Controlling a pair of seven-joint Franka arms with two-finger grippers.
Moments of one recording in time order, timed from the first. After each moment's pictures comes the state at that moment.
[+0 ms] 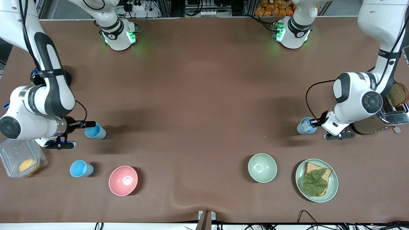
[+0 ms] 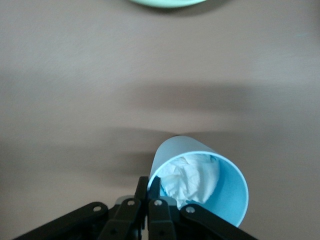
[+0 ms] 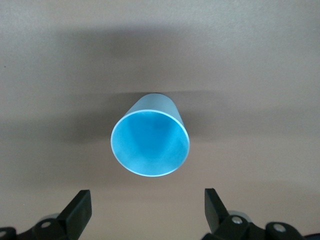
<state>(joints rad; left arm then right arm) 0.16 0.35 -0.21 -2.04 0.03 2.36 -0.10 -0.13 0.49 0.07 -1.69 0.00 1.86 -0.06</state>
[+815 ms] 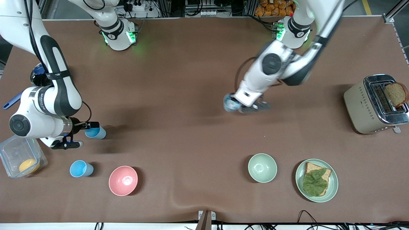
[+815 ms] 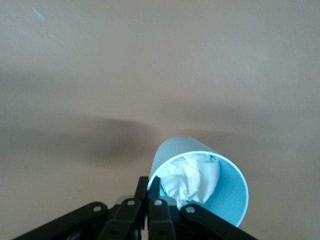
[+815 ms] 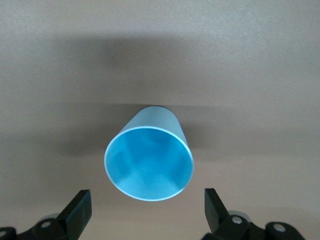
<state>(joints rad) -0.09 0.35 -0.63 -2.00 0.03 2.32 -0.87 -0.12 0.50 0.06 -1.76 -0.01 1.99 -0.12</state>
